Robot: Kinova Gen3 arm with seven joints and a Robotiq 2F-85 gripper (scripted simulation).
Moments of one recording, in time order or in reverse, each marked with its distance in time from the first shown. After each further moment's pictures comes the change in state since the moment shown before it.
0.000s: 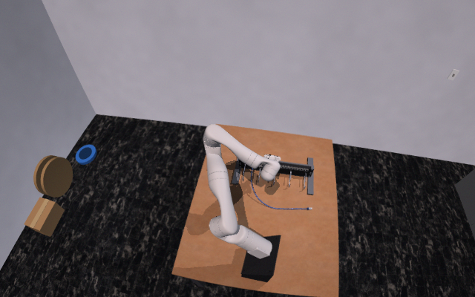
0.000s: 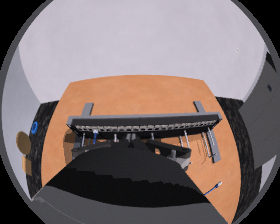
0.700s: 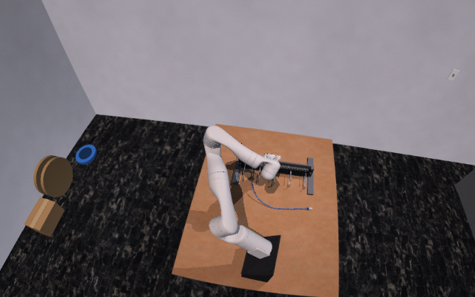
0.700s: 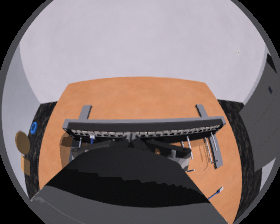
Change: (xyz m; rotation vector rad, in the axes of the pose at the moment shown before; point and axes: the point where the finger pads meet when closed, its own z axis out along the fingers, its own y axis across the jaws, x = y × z) arm 0.008 0.001 0.021 0.000 0.021 -0.013
